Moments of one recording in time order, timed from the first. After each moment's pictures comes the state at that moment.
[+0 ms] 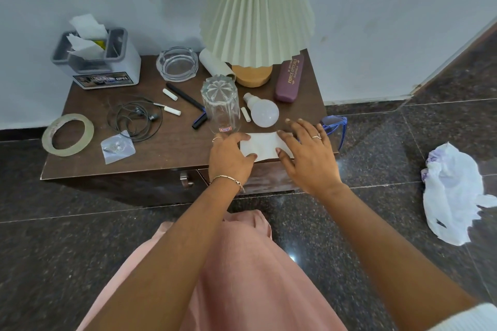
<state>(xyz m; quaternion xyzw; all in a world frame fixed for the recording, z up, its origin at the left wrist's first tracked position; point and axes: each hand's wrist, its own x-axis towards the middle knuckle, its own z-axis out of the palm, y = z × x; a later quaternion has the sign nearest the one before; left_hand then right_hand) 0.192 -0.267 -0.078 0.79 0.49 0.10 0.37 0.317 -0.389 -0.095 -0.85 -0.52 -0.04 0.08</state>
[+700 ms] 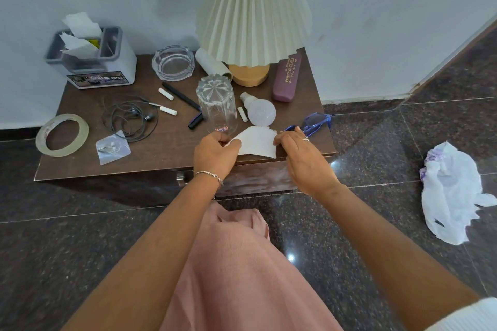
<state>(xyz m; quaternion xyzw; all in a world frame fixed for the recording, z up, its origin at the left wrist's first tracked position) 0.187 -0.251 -0.065 0.69 0.55 0.11 0.45 0.320 -0.389 -0.097 -0.77 -0.60 0.01 0.22</state>
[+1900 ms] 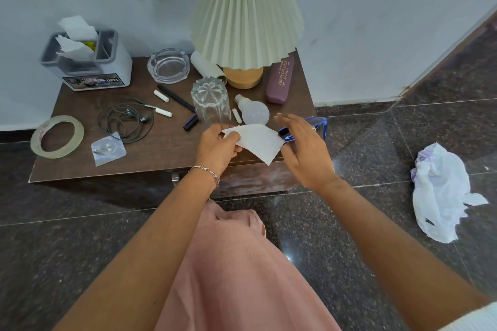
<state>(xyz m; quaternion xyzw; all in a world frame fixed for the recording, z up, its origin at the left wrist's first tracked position) 0.200 -0.254 -0.049 0.59 0.51 0.15 0.61 0.320 -0.390 -0.061 -0.81 -0.49 0.06 0.32</state>
